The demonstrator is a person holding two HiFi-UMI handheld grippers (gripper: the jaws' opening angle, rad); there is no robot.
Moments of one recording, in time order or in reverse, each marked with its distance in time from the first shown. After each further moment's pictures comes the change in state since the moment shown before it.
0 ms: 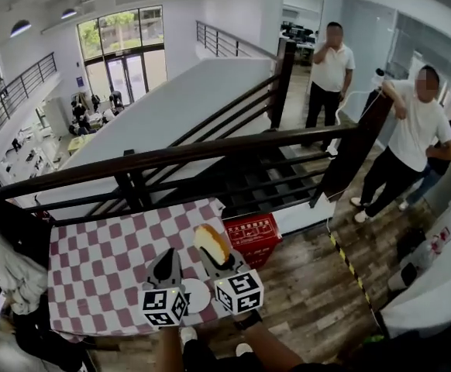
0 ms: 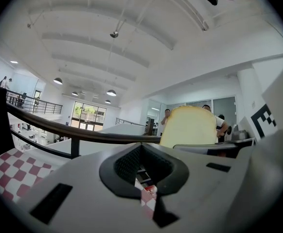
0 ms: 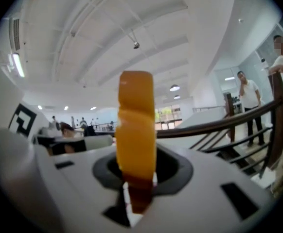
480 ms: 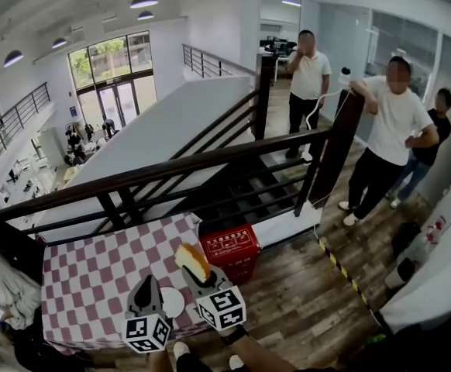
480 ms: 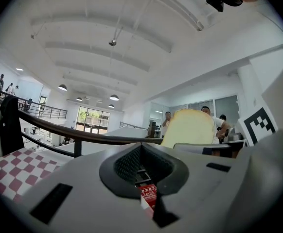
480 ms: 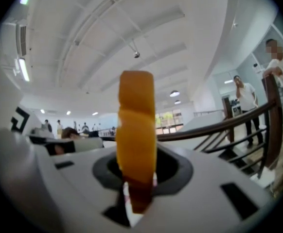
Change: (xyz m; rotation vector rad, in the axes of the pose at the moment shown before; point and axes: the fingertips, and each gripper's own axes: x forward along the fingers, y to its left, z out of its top) left arm -0.055 -0.071 -0.003 0.023 -0.053 0.075; right arm -0.080 -0.021 0.001 0.007 -0.081 0.036
